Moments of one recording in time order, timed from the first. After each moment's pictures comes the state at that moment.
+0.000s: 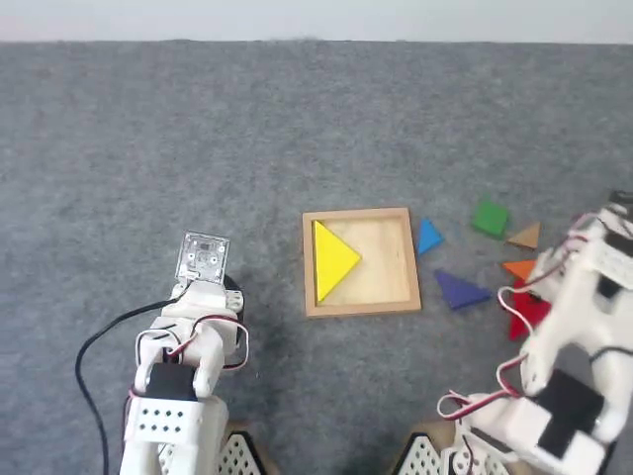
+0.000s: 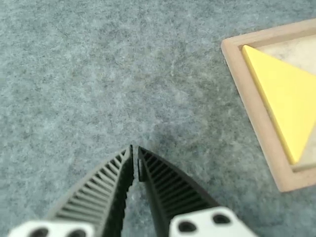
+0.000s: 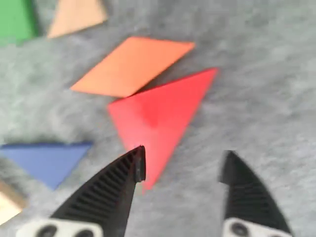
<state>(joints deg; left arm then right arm) -2.5 -85.3 97.9 46.7 -0.2 27.6 -6.5 31.9 68.5 -1.6</state>
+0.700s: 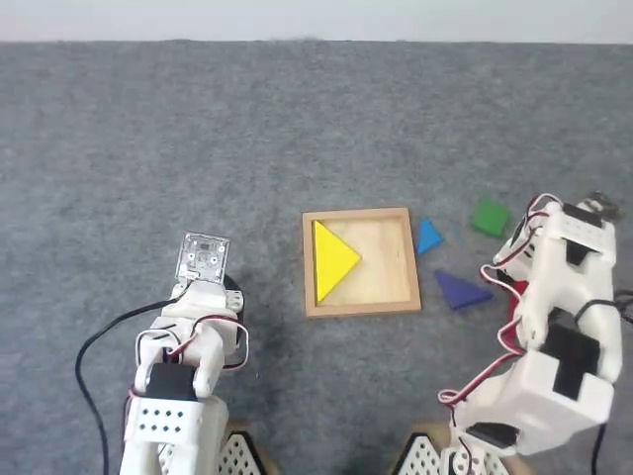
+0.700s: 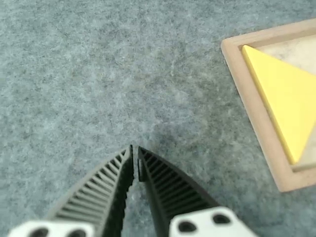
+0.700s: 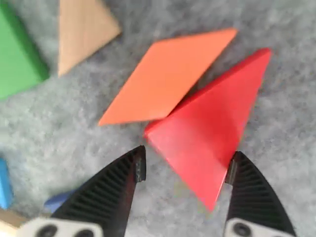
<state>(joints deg) -2.5 -85.3 97.9 46.7 -0.2 21.2 6.9 26.7 63.5 -26.1</state>
